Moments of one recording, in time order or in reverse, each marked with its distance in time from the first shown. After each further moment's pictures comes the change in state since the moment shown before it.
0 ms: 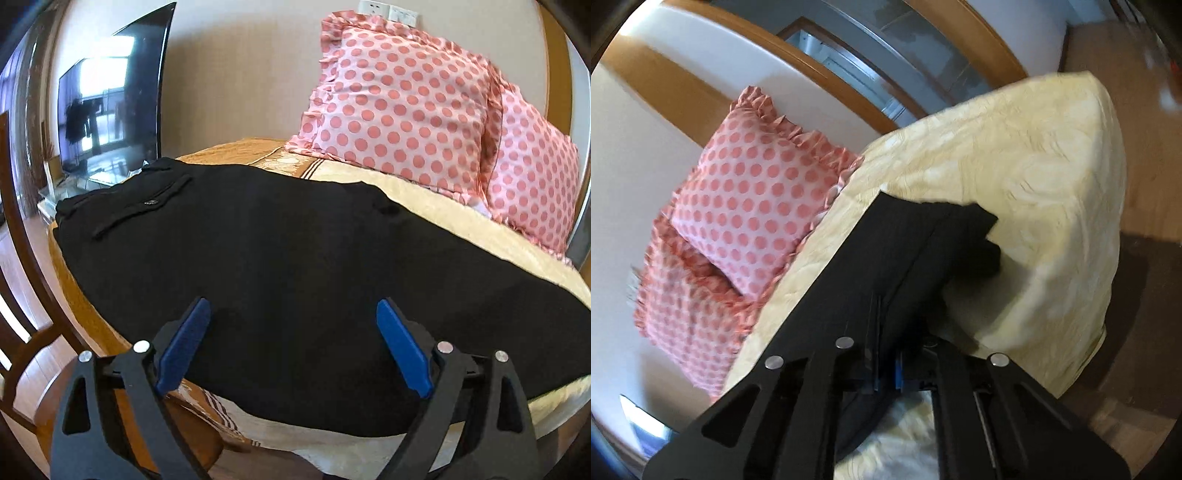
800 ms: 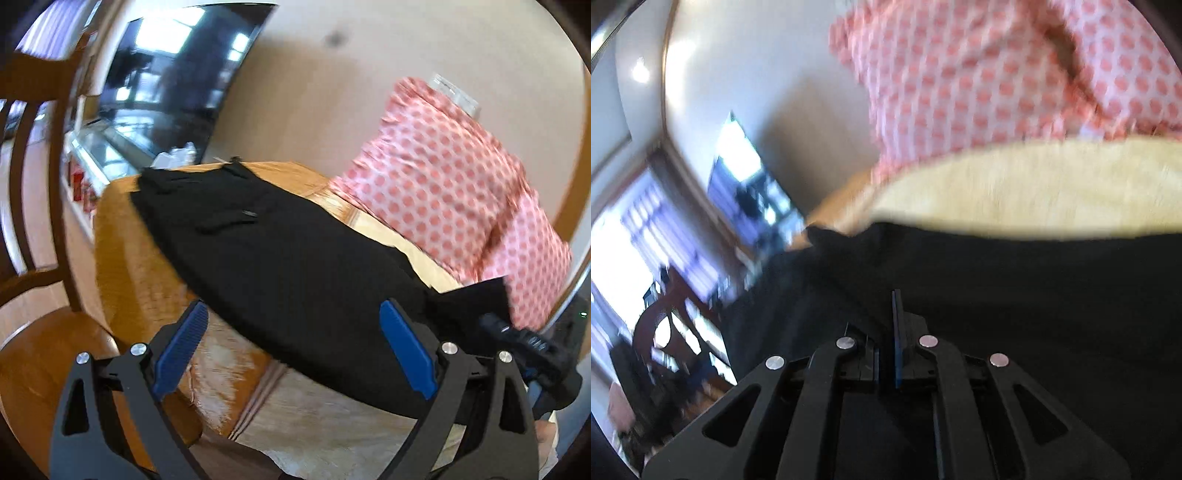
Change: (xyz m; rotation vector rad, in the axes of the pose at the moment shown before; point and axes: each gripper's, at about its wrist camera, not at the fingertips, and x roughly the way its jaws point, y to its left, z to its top) left arm -0.055 0.095 0.002 -0.349 -0.085 -0.056; right arm 0.044 0.345 -0.270 -0.699 0.550 0.654
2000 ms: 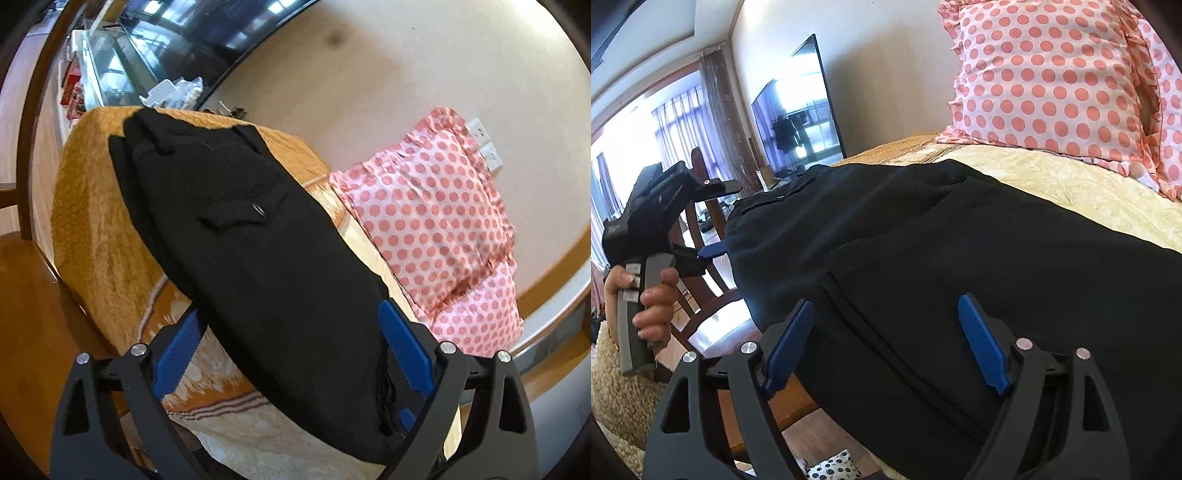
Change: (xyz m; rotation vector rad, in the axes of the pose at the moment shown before) left arm 0.049 0.042 0.037 -0.331 0.146 -0.168; right arm 0.017 0.043 -0.069 -0.350 0.162 0.051
